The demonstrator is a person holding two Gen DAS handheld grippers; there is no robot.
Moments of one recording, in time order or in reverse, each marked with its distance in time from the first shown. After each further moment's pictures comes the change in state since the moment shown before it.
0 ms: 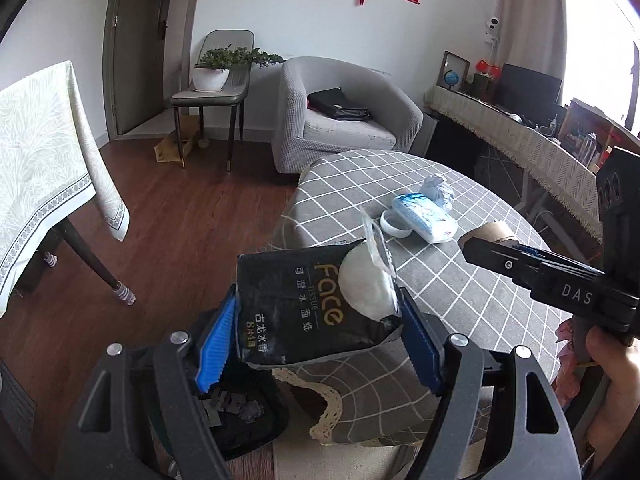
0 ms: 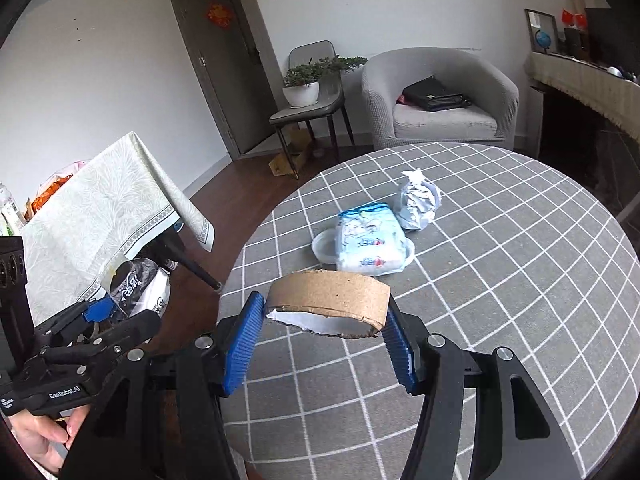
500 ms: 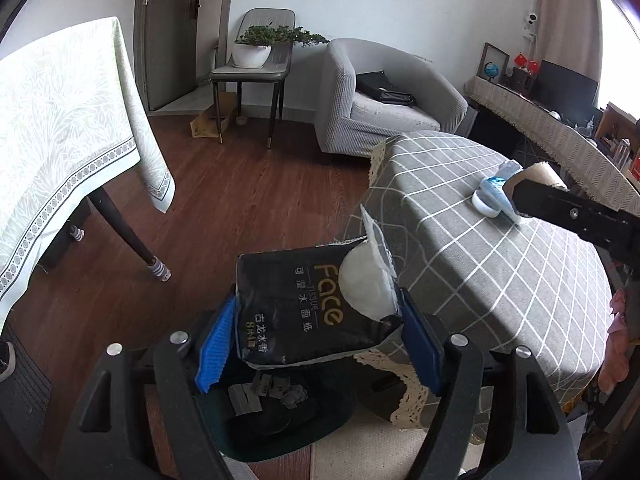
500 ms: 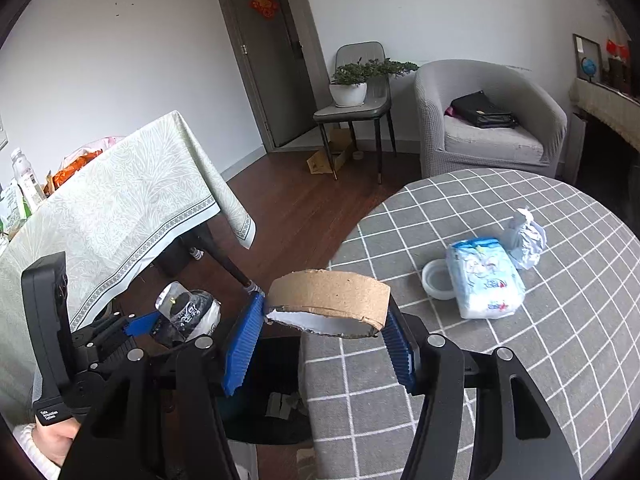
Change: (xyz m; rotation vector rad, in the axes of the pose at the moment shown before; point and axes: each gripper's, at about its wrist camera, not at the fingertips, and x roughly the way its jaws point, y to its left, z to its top) left arm 0.015 0.083 -0.018 -0.056 0.071 0.099; right arm 0.036 0.082 0.021 -0.120 0.006 0.070
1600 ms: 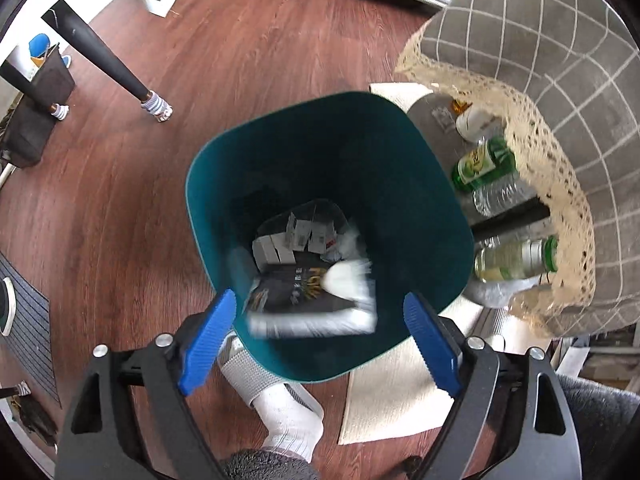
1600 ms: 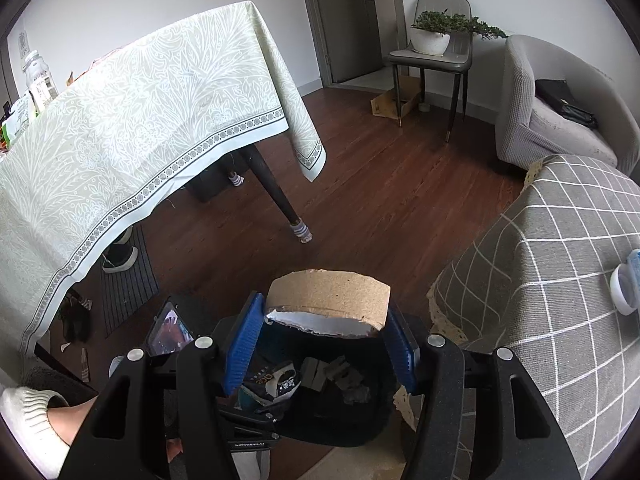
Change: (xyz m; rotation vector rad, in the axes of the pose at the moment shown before) left arm 0.120 0.088 -0.118 -0.026 0.574 0.012; right arm 0.112 0.103 -0.024 -0.171 0.239 0.105
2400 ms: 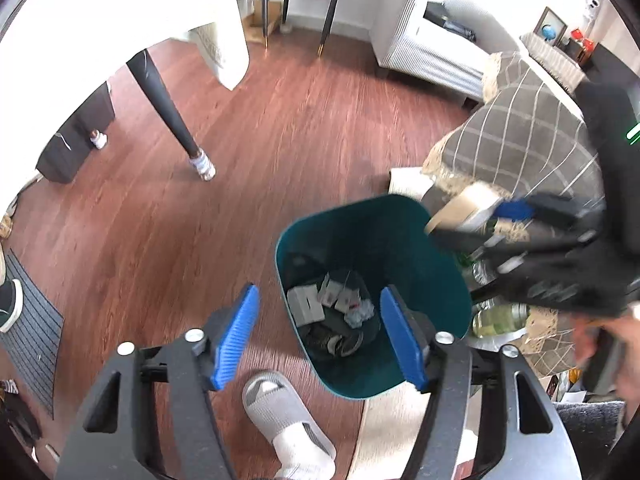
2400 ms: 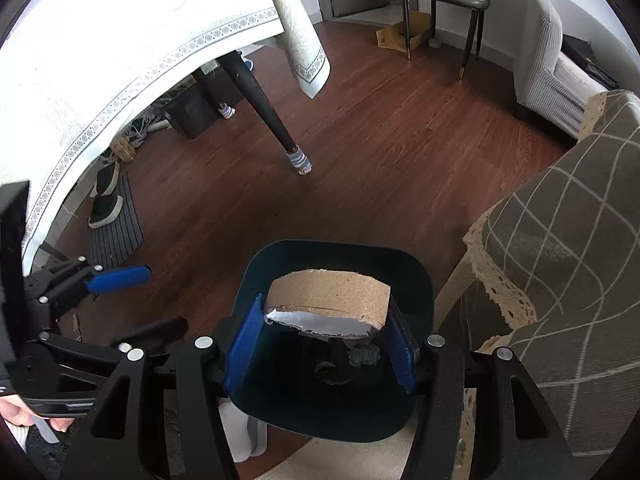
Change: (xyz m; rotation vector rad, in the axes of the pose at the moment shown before) left arm -0.088 0.049 -0.002 -0.083 -0.288 0.010; right arm 0.105 0.009 -0.029 -0.009 0.269 -0.016
